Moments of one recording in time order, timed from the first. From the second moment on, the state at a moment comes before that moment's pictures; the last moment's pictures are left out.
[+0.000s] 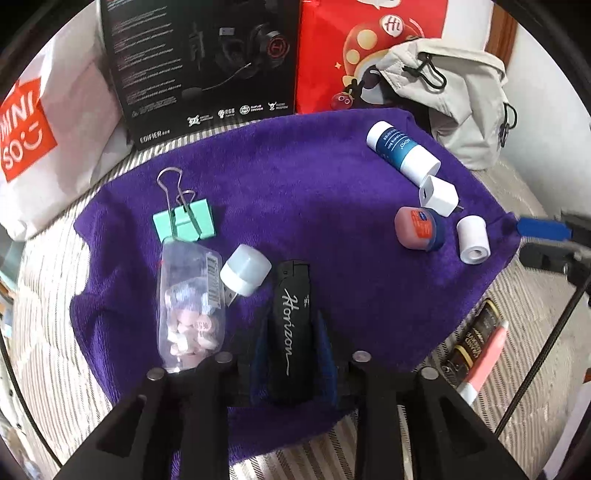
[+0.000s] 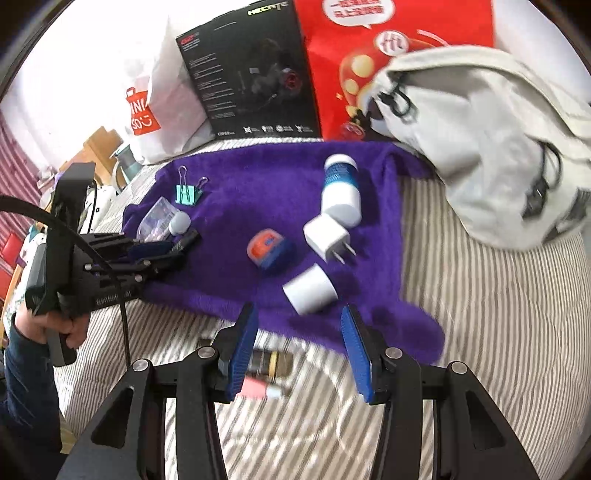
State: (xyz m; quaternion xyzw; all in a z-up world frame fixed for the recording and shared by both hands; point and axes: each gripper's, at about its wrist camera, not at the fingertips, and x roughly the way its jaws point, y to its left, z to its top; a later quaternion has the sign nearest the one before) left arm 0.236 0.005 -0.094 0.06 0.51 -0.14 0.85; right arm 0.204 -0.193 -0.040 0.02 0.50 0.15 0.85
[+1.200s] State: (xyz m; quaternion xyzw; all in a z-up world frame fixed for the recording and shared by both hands) left arm 0.176 -0.095 -0.085 0.14 0.48 -0.23 0.83; right arm 0.116 -0.261 -0.046 0.08 0.51 0.09 0.85
